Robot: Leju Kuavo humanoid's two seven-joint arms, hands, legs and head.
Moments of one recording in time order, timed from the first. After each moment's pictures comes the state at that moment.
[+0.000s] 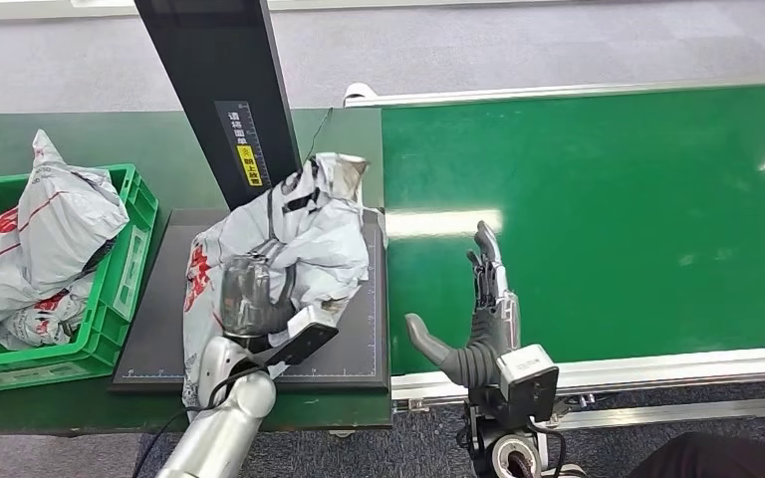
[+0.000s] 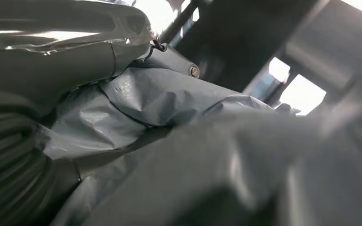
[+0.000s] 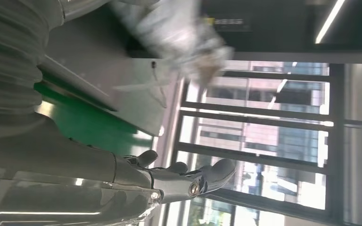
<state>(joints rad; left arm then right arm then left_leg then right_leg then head) -0.38 -0.29 -0.18 -0.84 -0.95 0.70 -0.63 0.06 0.26 0.18 -1.41 0.26 -0.07 -0.52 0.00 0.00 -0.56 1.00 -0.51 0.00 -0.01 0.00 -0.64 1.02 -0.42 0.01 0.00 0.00</state>
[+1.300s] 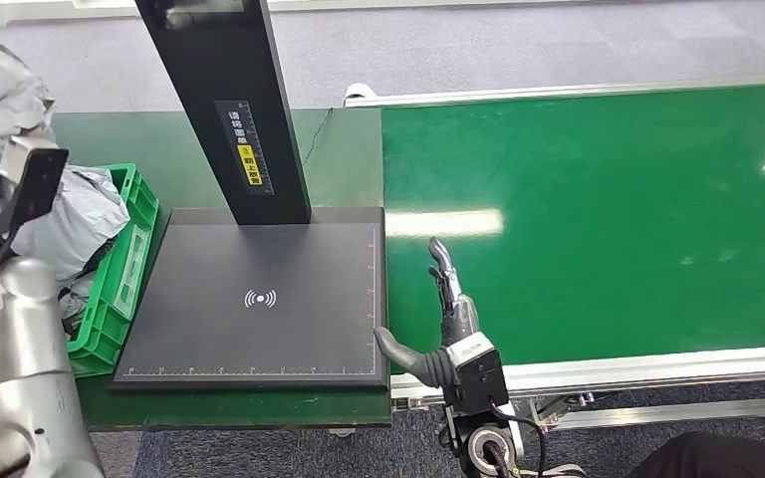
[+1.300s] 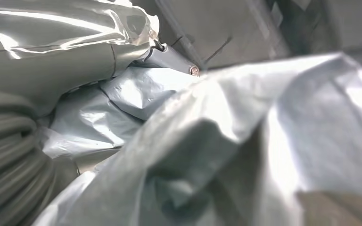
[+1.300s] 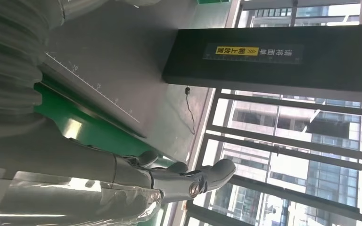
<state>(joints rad) -0.78 -0.01 0.38 -1.02 -1.35 0.70 -0.31 0.01 0.26 0.19 -1.23 0.31 -0.02 -0.52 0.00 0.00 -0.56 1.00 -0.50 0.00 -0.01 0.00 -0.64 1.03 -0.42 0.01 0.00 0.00</state>
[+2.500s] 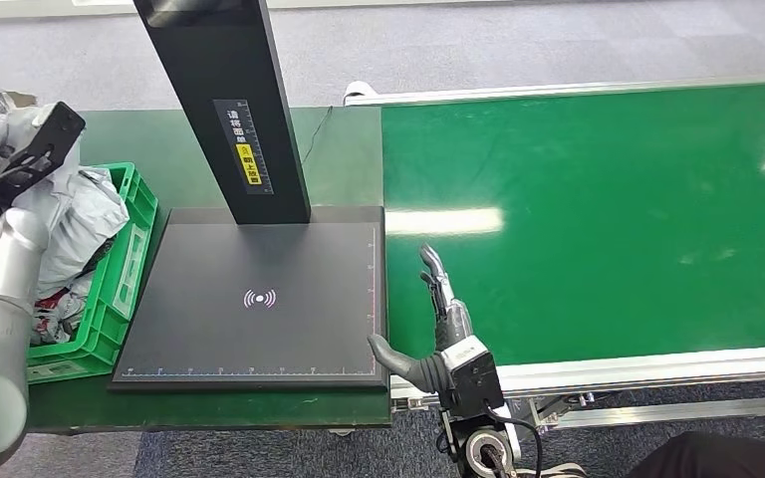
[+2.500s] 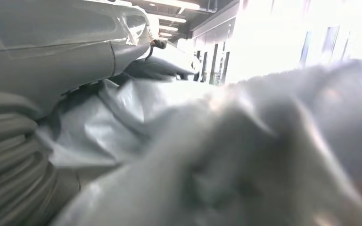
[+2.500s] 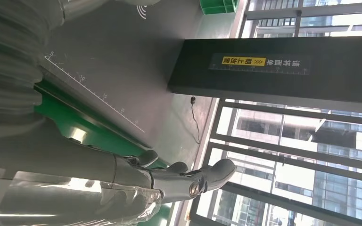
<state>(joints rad) -1.09 0.18 0.29 -0.38 -1.57 0.29 0.19 0.01 0.26 0.21 -1.22 0.31 0.00 -0.52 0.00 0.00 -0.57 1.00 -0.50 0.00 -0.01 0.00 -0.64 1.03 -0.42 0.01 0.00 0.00</state>
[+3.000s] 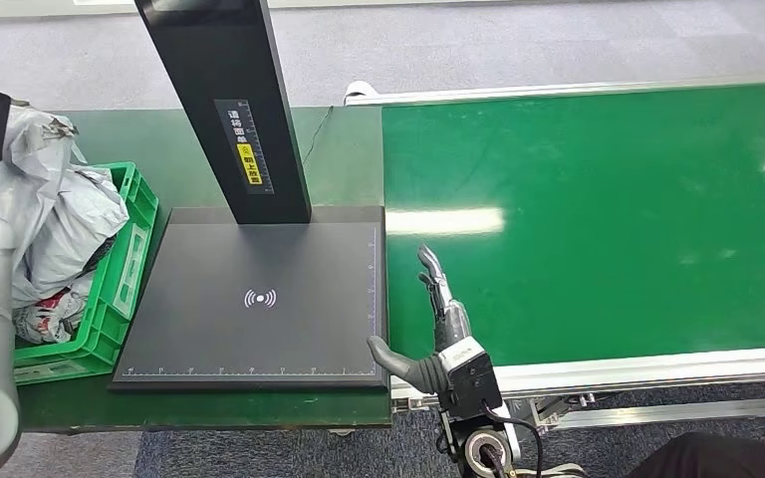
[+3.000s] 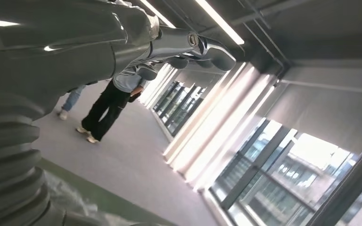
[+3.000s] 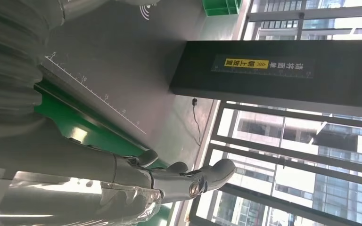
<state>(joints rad) -1.04 0.21 0.37 -0.47 -1.24 0.69 -0.20 0.01 0.26 0.20 -1.21 0.31 -0.01 -0.53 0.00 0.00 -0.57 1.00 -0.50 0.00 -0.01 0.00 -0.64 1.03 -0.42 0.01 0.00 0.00</state>
